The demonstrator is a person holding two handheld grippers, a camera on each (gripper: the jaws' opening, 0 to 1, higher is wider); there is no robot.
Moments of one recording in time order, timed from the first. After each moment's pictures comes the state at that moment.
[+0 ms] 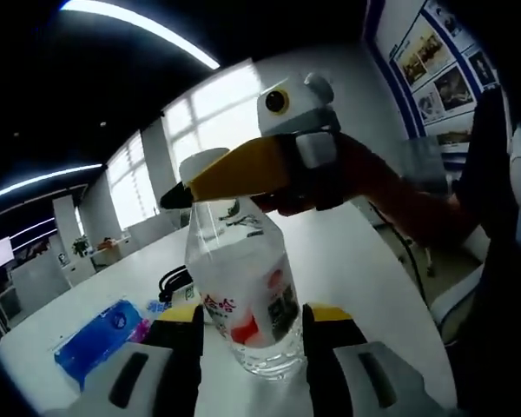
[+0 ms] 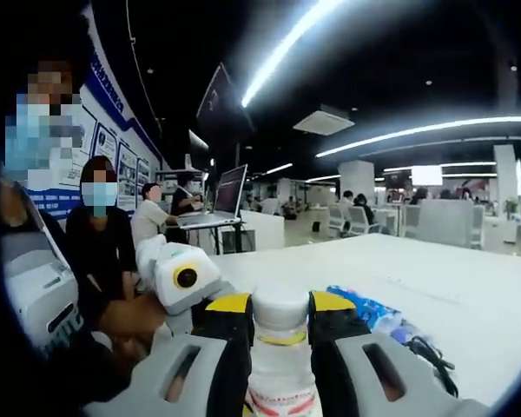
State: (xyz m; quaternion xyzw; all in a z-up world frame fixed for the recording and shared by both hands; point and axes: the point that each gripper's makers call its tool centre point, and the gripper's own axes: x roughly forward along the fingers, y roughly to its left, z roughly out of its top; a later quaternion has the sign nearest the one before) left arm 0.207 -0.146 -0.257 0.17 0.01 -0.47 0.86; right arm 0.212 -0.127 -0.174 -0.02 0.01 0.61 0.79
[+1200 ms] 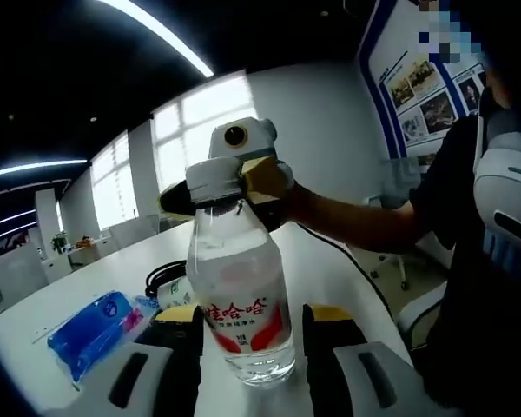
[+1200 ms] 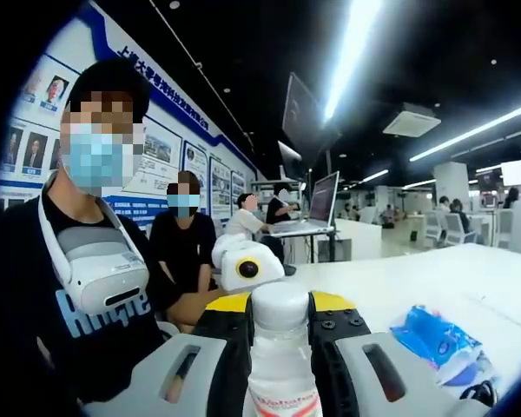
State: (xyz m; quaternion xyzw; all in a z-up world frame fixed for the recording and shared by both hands) left arm 0.184 -0.126 -0.253 0.13 0.01 -0.53 0.84; right arm 0.172 -0.098 -0.173 -0.01 0.00 0.80 0.60
